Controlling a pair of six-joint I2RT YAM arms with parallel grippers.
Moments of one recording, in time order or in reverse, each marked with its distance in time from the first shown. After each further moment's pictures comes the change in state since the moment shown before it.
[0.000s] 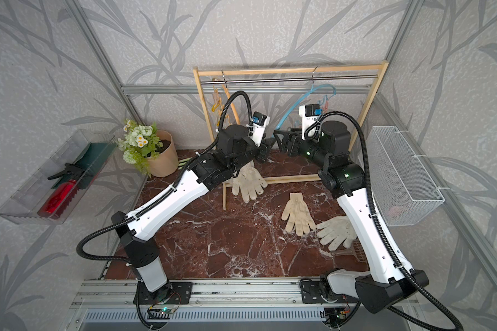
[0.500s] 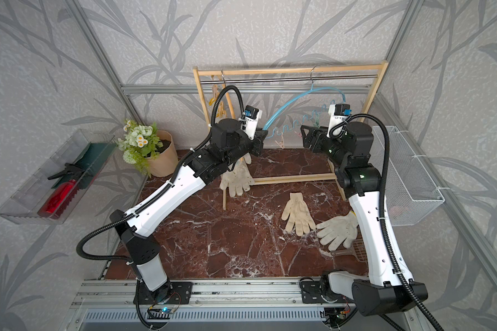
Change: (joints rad) left arm 0.066 0.008 0.006 0.029 0.067 -0.001; right arm -0.226 -0.024 -0.041 0.022 0.003 -0.002
